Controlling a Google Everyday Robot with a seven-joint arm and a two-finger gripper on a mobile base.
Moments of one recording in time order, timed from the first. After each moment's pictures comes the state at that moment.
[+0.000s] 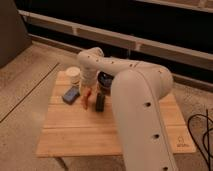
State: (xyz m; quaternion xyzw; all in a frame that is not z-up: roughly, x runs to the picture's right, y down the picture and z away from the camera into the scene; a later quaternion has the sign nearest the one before) arm -0.115 0.025 0.883 -0.33 0.16 0.61 0.70
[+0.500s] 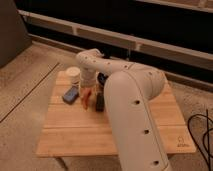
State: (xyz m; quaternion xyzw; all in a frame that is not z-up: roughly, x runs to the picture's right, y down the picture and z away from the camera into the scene) arm -0.117 0.036 0.894 -0.35 0.18 0.59 0.71
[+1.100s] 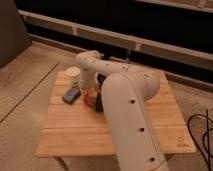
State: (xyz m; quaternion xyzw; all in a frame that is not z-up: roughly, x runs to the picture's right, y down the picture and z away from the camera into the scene) arm -0.120 0.036 0.896 -0.36 0.19 0.57 0.71
